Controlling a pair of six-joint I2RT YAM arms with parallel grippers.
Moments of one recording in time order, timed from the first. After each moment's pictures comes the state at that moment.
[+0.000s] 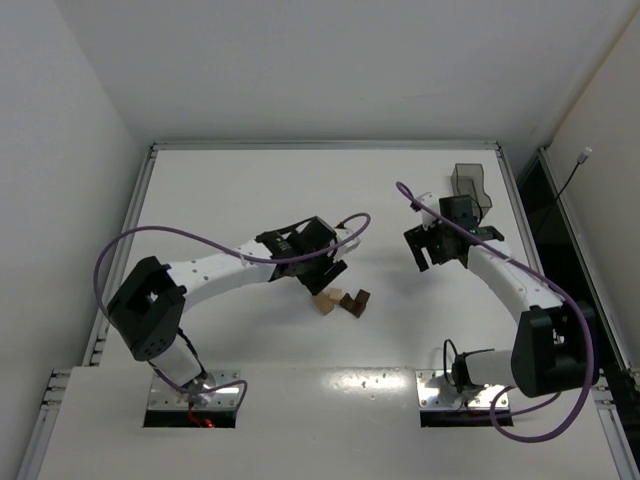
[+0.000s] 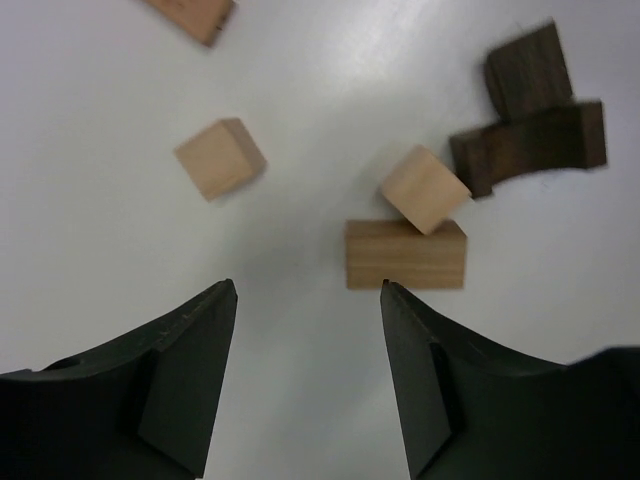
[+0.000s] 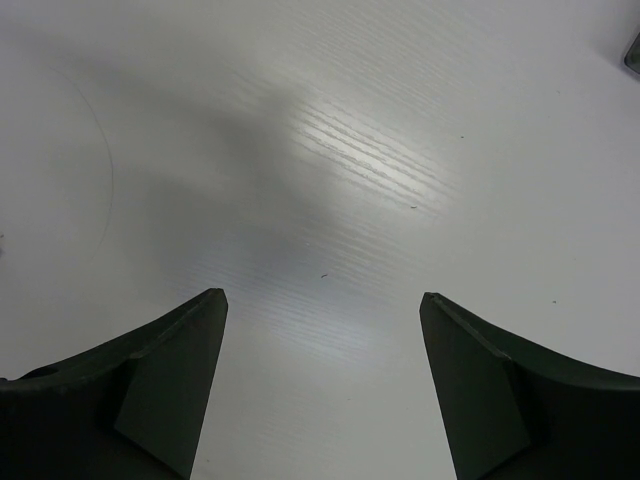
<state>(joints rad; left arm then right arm) -0.85 1.57 1.09 -0.50 -0.04 0.11 0.14 1.33 0.81 -0.45 -0.03 -0.31</state>
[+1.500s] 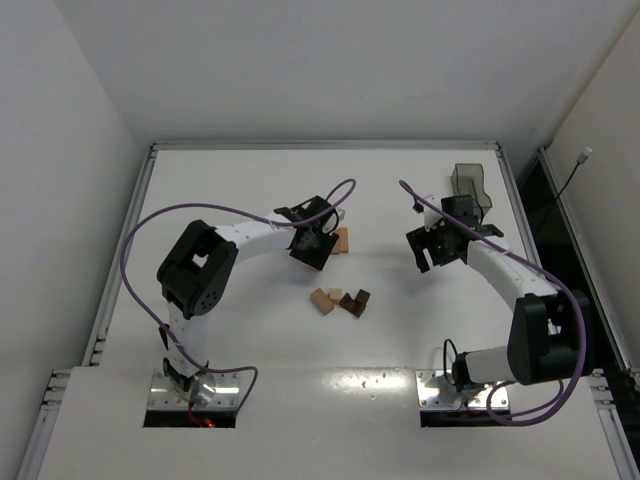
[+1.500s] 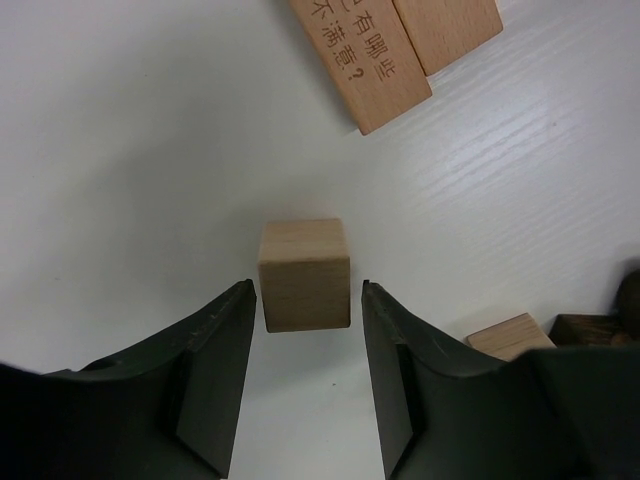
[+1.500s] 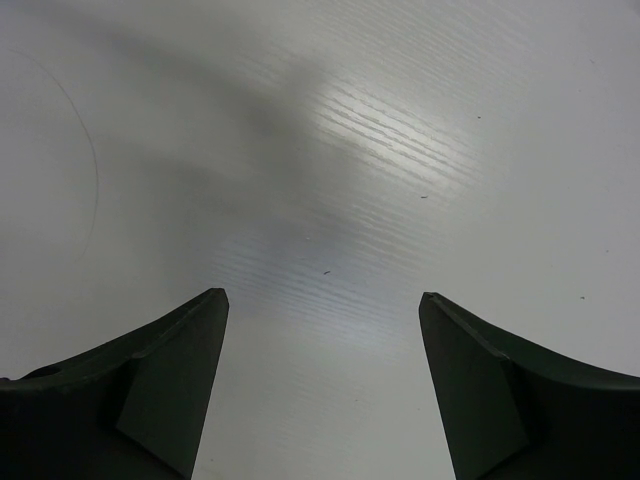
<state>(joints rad) -0.67 1.95 1.33 -0.51 -0.03 -0.18 0.10 1.38 0.81 -0.45 -0.06 -0.30</state>
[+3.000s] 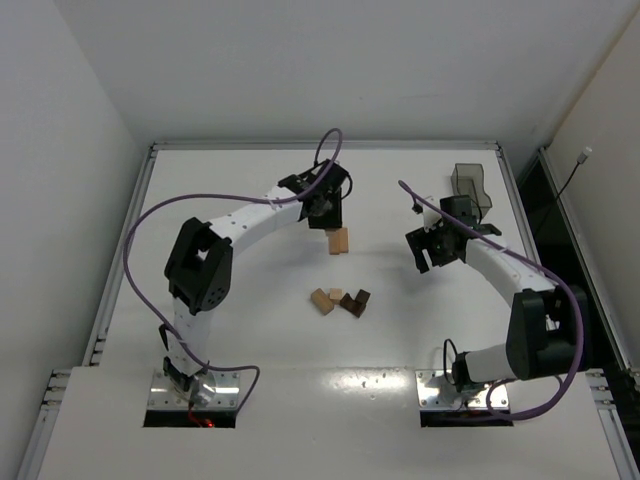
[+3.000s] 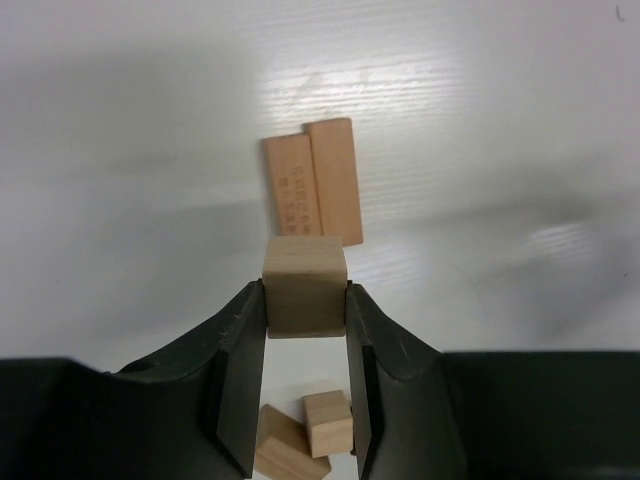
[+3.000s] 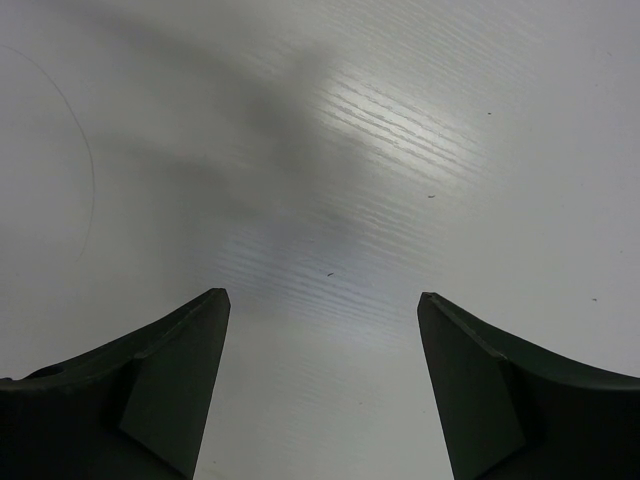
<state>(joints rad) -0.67 1.99 1.69 -0.66 -0.15 -0.61 0.10 1.41 0.81 -0.45 -0.07 -0.29</state>
